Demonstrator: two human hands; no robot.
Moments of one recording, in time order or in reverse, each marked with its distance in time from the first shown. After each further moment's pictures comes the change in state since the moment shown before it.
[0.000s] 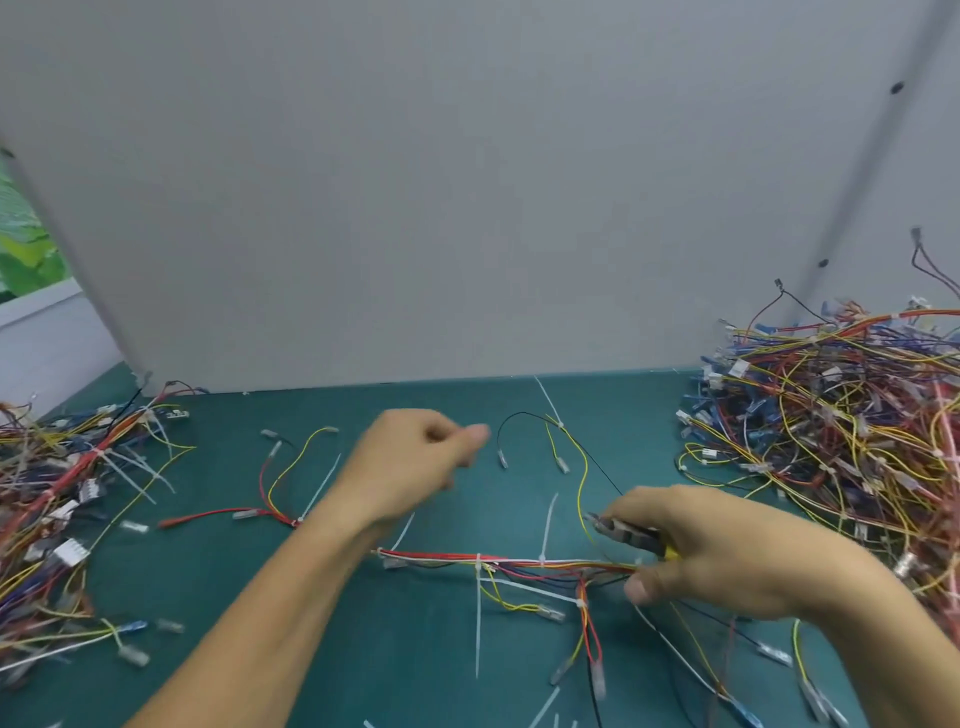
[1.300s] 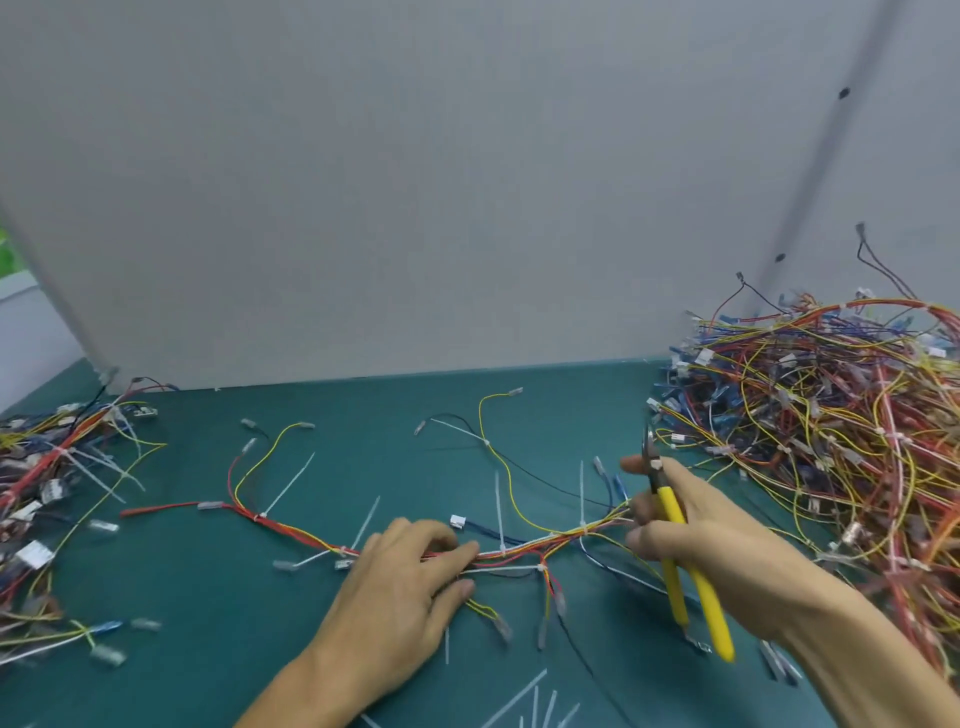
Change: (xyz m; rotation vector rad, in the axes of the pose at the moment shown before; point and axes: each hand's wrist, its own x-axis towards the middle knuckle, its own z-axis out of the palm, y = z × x) left_hand -0.057 -0.087 0.044 0.605 -0.028 0.608; right_hand -0.016 0.008 0.038 1.064 0.314 0.218
